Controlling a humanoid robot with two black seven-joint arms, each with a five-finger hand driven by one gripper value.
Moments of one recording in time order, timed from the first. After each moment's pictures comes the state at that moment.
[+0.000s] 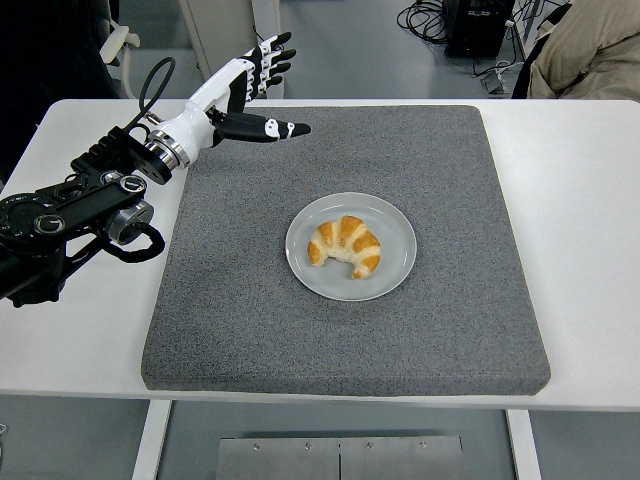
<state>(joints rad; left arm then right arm) -1.03 0.38 -0.30 -0.99 0.50 0.10 -0.40 -0.10 0.00 0.03 0.14 -0.10 0.03 0.41</state>
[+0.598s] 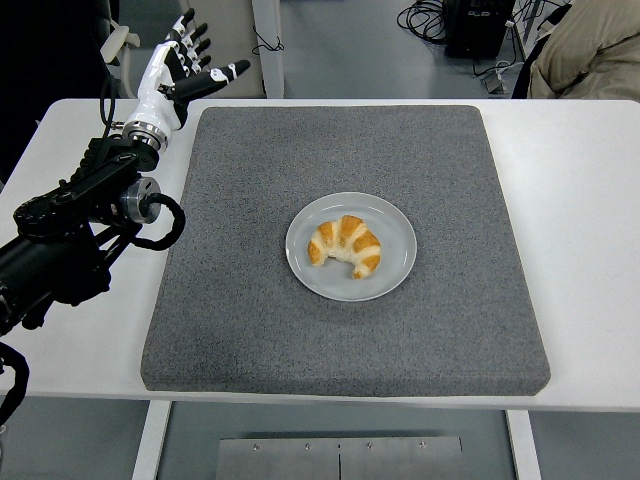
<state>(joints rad) -1.00 0.18 -0.55 -0.61 0.24 0.17 -0.42 -0.09 0.00 0.03 0.14 -0.10 0.03 0.41</state>
